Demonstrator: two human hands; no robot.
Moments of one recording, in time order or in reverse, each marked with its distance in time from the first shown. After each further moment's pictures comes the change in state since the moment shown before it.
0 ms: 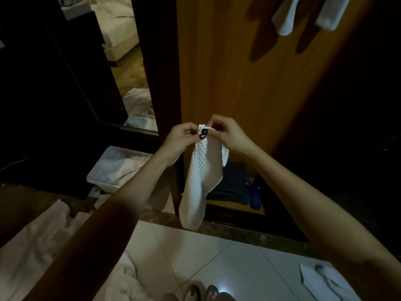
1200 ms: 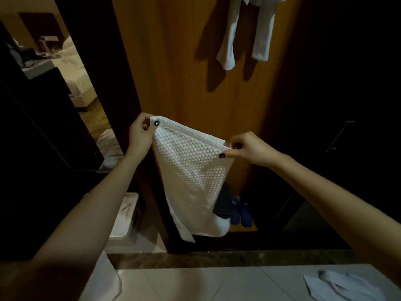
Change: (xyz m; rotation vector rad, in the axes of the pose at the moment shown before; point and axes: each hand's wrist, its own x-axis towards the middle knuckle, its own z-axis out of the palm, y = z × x) left_hand 0.083 0.060 -0.012 0.487 0.356 0.292; right_hand -0.065 0.006 -0.122 -0.329 0.032 0.104
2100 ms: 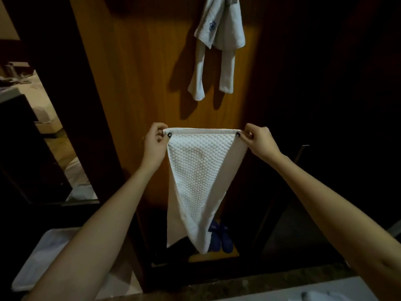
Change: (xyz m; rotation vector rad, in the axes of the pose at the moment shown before) left_hand 0.017 0.066 0.091 -0.202 -0.024 0.141; right_hand -0.009 0.062 -0.096 -0.219 0.605 0.128
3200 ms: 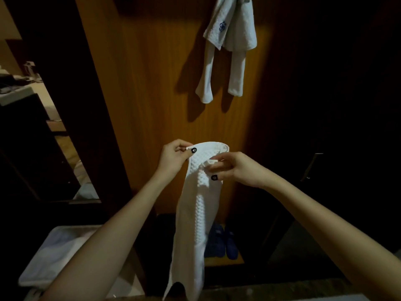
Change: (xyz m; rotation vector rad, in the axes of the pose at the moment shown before) left_hand -0.017 0.014 0.026 -0.117 -0.176 -0.141; right_hand -0.030 -0.072 0.016 0.472 -0.627 0.071
